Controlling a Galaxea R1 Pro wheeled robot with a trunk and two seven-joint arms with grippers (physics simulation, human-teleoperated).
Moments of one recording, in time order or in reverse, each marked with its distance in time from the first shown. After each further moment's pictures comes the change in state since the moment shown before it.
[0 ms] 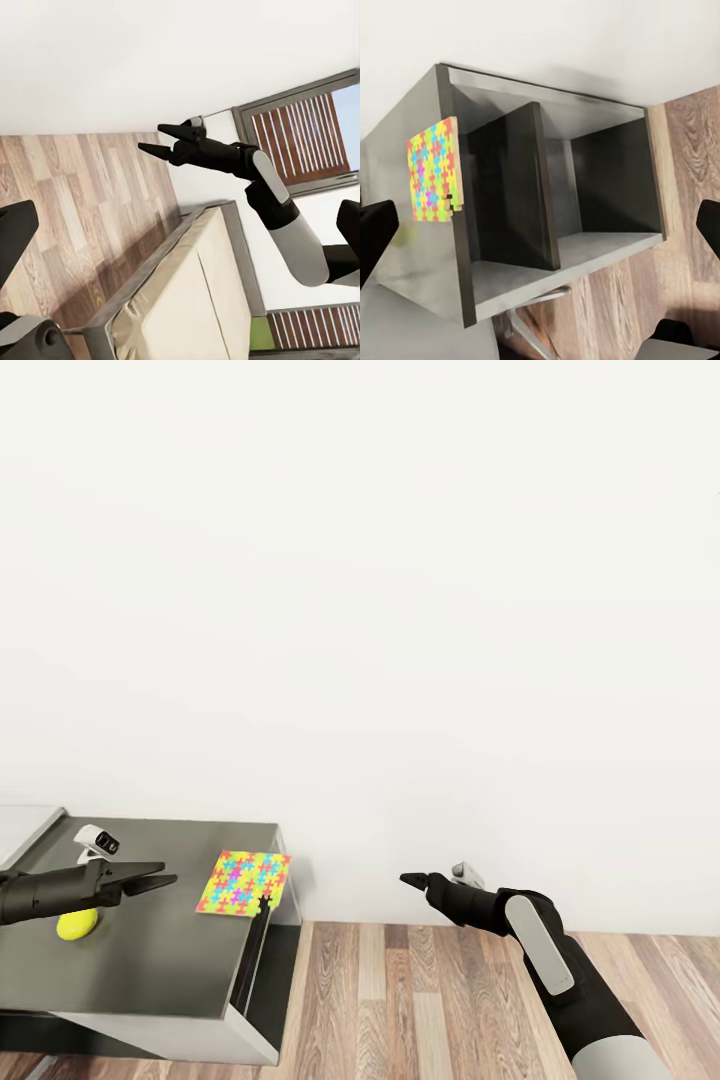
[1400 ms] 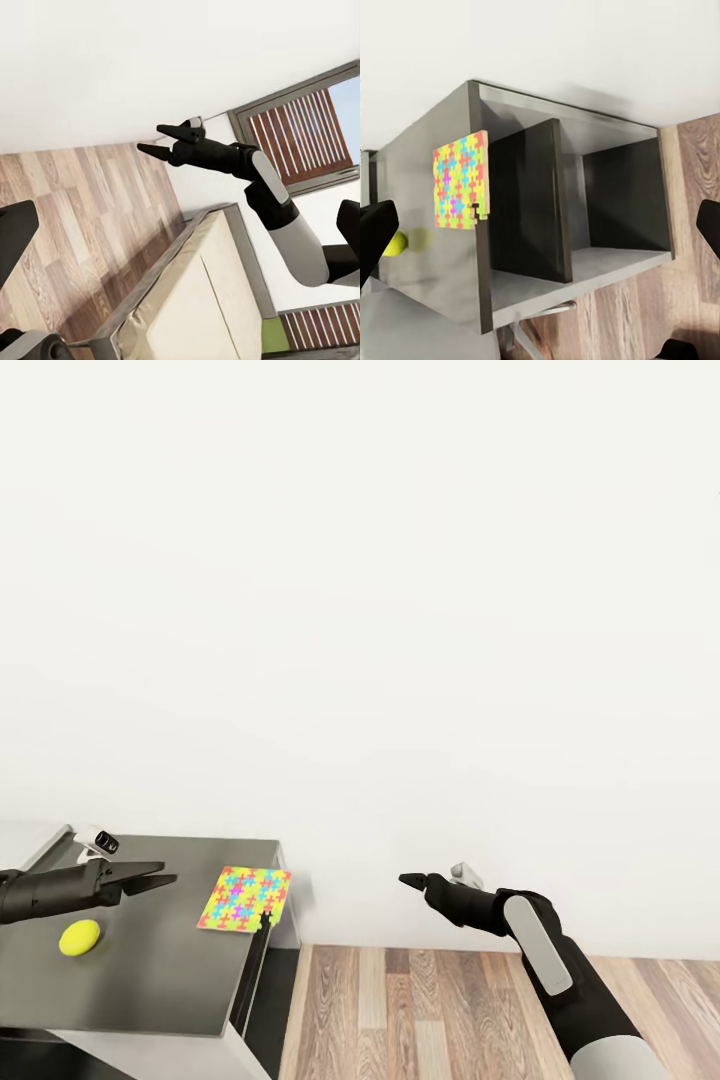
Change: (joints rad) left arm 0.000 0.001 0.001 -0.003 0.000 0.002 0.000; right arm 0.000 0.005 0.000 0.004 0.002 -0.001 0.000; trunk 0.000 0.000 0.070
